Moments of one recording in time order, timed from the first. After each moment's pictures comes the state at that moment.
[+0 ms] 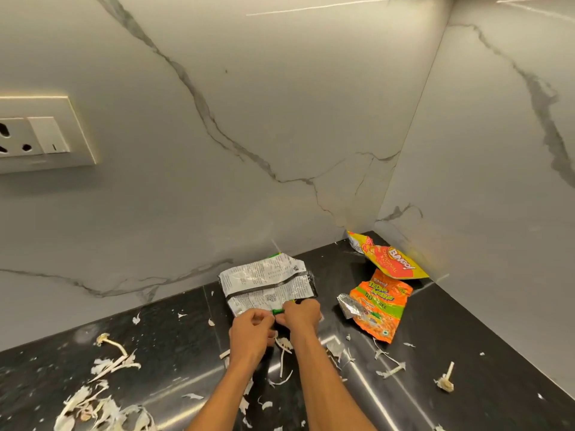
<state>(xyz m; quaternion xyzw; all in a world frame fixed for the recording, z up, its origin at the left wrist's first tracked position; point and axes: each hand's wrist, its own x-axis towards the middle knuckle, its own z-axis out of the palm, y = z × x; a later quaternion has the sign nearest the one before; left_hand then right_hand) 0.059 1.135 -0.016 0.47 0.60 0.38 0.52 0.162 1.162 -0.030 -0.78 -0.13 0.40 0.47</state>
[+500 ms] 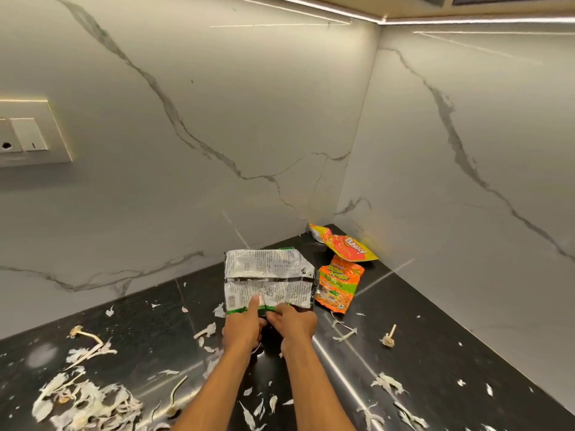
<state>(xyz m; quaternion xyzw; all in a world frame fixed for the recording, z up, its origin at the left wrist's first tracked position) 0.088 1.084 0.001 0.41 0.65 0.32 0.55 0.172 1.063 0.001 -0.63 0.03 0.42 0.65</state>
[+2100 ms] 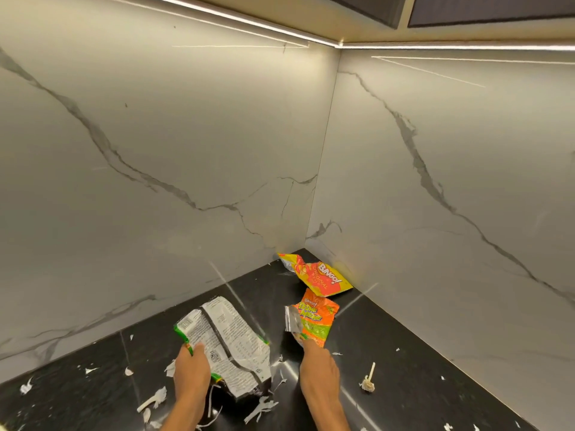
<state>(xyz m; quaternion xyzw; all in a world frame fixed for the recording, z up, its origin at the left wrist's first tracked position) 0.104 1.131 -0.020 0.39 0.66 0.38 0.52 0.290 1.035 -0.040 -0.89 -0.40 0.11 0.18</state>
